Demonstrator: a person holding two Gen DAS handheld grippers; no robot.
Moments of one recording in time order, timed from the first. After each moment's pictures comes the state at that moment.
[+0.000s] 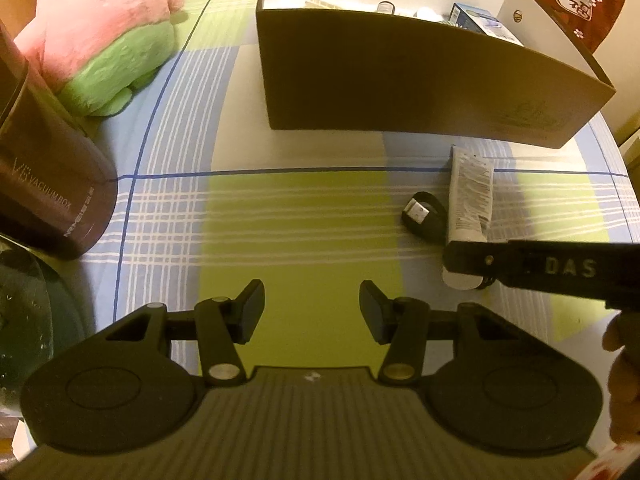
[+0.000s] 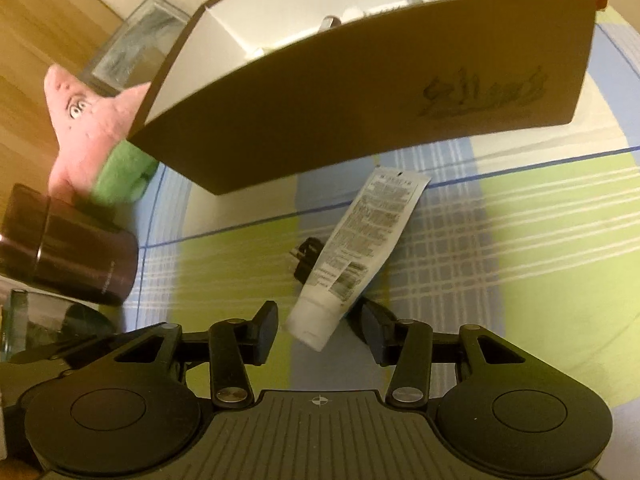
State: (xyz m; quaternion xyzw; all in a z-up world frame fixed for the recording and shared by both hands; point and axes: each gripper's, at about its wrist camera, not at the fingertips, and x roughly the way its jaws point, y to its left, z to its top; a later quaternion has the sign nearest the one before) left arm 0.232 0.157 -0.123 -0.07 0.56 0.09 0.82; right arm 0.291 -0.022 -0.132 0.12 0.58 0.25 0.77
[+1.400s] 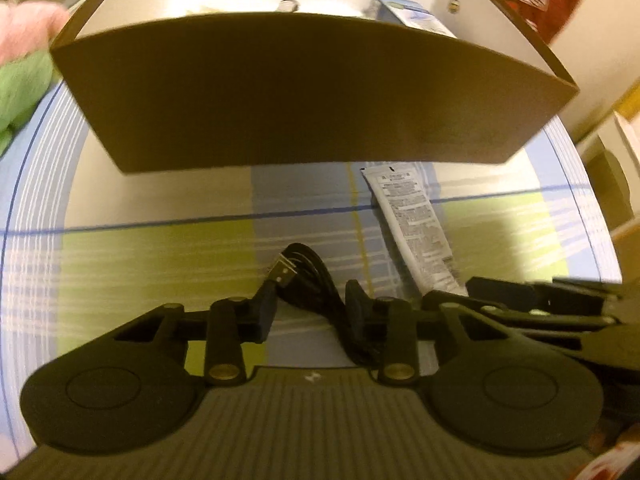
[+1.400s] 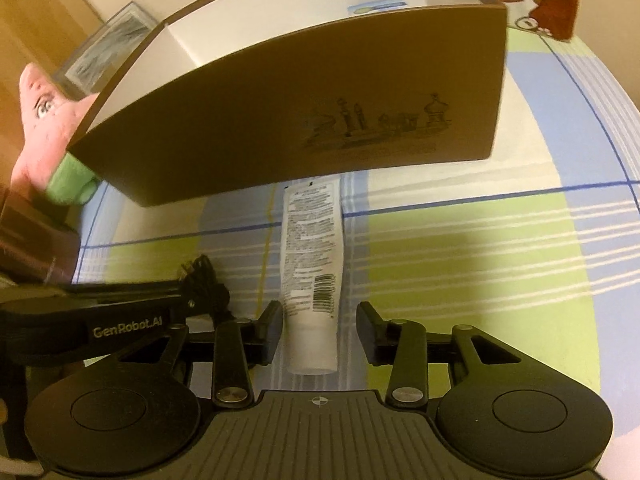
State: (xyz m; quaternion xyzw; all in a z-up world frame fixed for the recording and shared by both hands) left arm 0.295 0.097 -0.152 -0.08 0.54 0.00 0.84; right arm 0.304 -0.079 -0.151 0.06 0.54 0.24 0.80
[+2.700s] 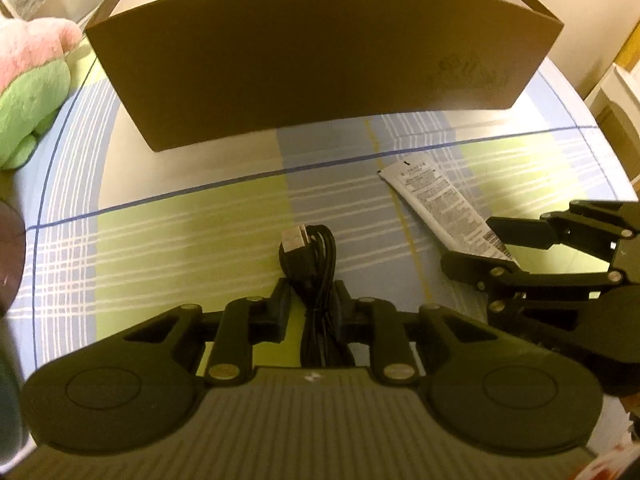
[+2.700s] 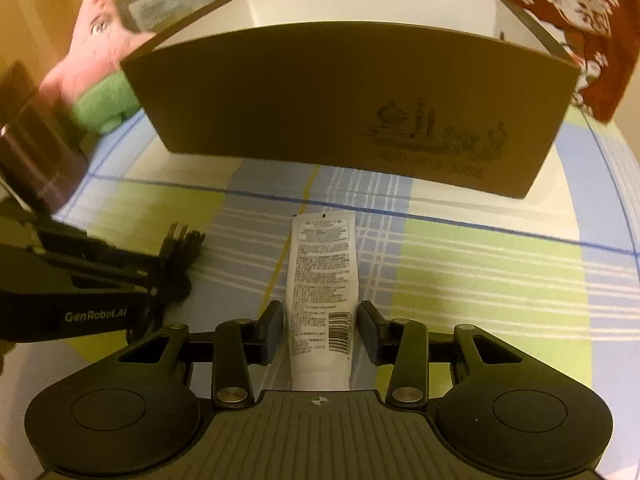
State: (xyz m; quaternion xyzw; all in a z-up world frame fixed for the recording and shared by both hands) left arm 0.254 0.102 -0.160 -0.01 0.54 0.01 0.84; right arm 0.269 -0.055 -0.158 -0.06 0.47 0.29 0.83
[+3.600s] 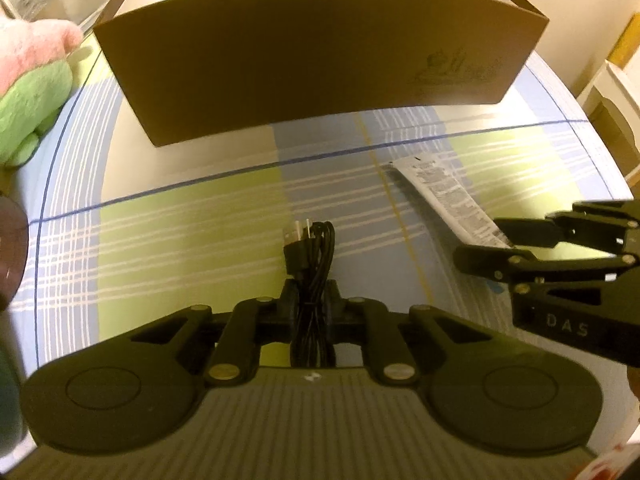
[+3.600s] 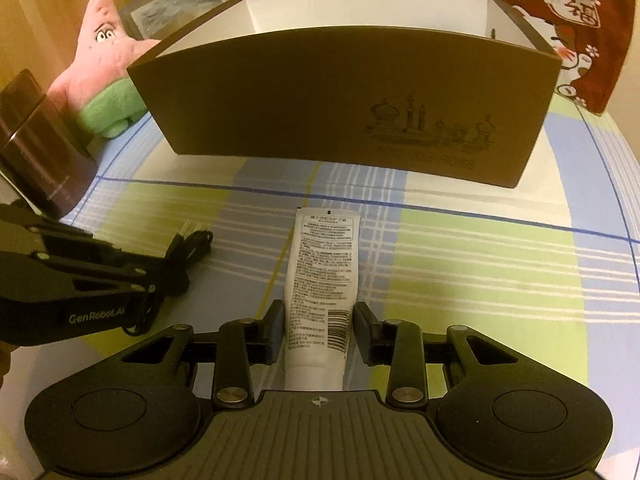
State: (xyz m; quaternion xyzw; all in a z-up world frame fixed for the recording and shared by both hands) left arm 0.242 0.101 -0.155 -0.02 0.54 0.00 0.84; right arm 0.264 -0.066 -0.150 -0.04 0.48 0.29 0.83
